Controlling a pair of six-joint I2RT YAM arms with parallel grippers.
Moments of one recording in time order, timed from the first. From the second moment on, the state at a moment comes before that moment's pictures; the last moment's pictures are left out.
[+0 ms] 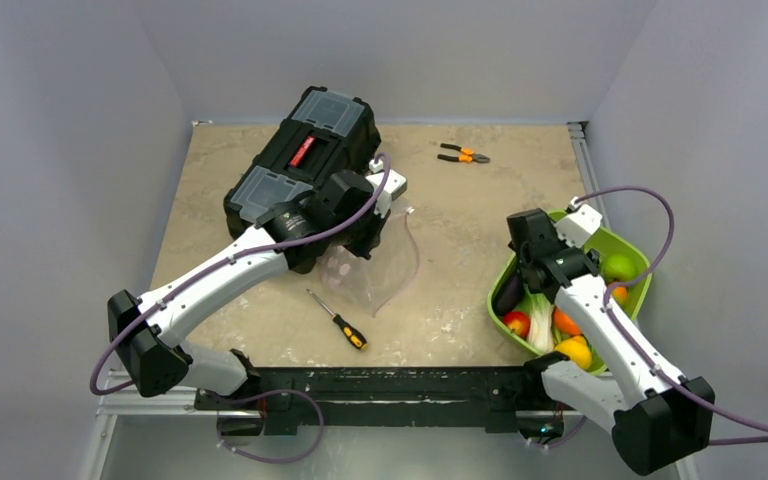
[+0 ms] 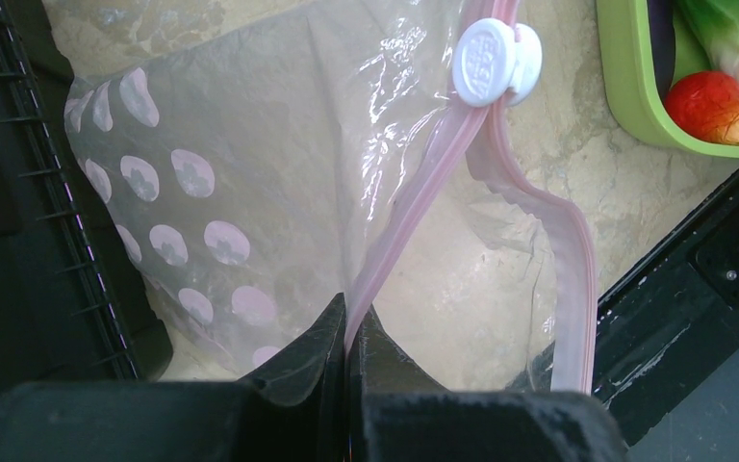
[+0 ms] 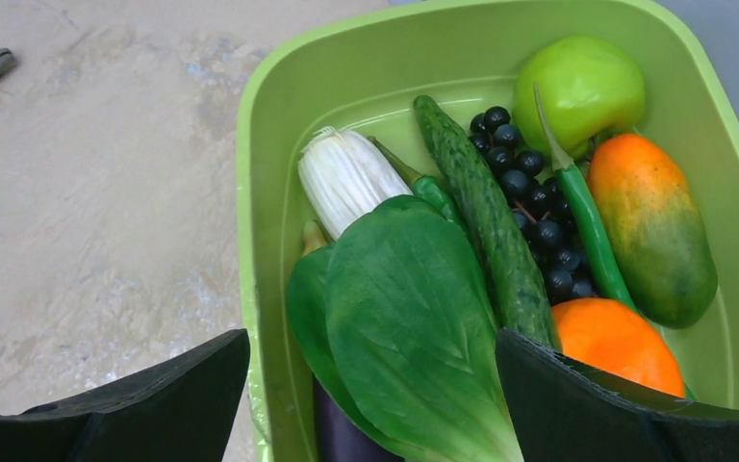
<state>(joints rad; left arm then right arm) -0.84 1.38 1.36 -0.73 -0.05 -0.15 0.35 0.98 0.81 -0.79 0.85 0.90</state>
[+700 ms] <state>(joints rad) -0.84 1.38 1.36 -0.73 -0.05 -0.15 0.15 1.37 0.82 -0.72 0.74 0.87</state>
